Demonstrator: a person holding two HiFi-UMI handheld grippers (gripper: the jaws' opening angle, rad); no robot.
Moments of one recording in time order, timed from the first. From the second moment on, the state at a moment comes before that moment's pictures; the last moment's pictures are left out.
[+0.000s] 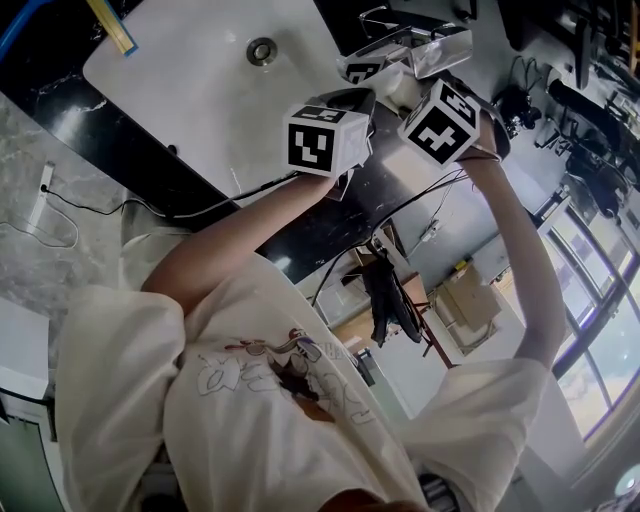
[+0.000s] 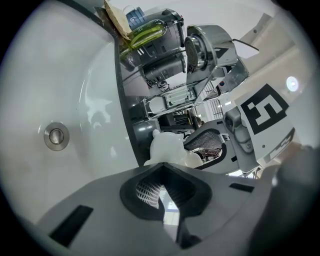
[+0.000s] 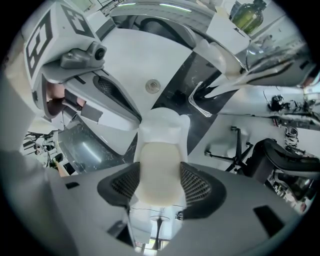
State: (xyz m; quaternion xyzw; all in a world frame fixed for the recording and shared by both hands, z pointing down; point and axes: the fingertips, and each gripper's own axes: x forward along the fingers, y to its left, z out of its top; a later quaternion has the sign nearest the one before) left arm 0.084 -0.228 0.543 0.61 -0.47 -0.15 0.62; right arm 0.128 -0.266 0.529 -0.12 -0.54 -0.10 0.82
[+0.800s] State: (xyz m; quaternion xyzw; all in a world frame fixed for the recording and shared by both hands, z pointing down) left arm 0.085 -0.230 0.543 0.62 -0.47 -0.14 0.61; right arm 0.137 -0.263 0.520 -0.05 -0.60 -0.03 0.80
